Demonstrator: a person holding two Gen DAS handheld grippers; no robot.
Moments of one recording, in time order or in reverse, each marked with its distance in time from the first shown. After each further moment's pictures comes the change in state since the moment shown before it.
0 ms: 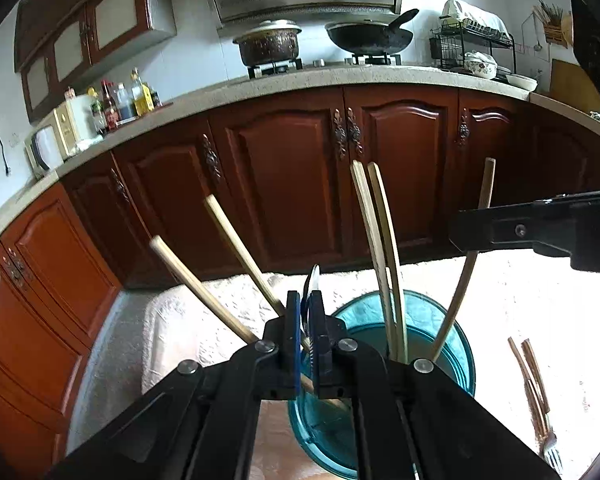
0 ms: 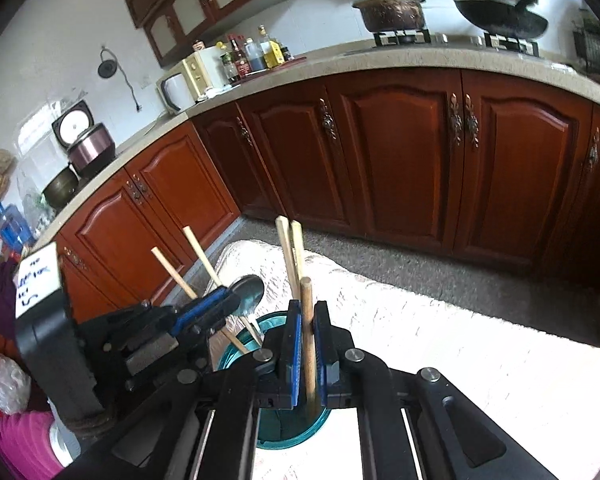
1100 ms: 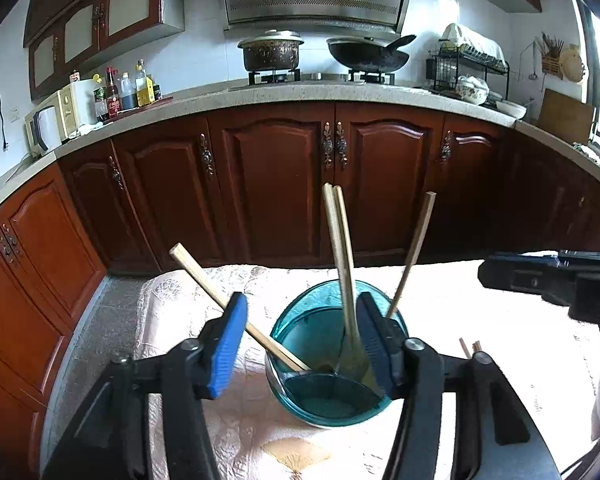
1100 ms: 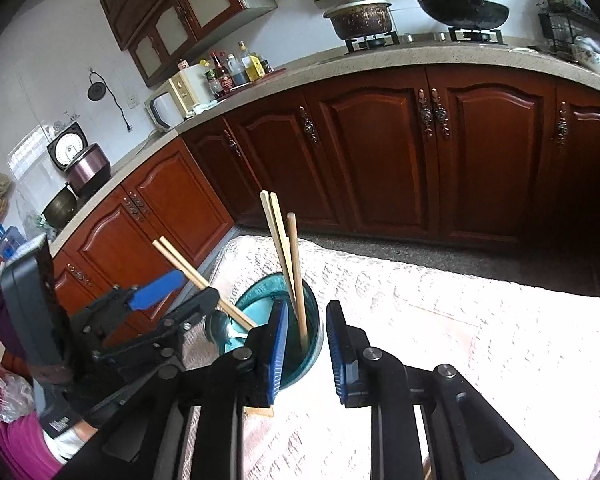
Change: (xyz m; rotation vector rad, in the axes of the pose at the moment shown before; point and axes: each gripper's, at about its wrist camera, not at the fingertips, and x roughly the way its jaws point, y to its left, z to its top) left arm -0.059 -0.001 -0.006 -0.080 -0.023 -0.080; right arm -0.064 -0.003 -0.048 0.057 -0.048 -0.041
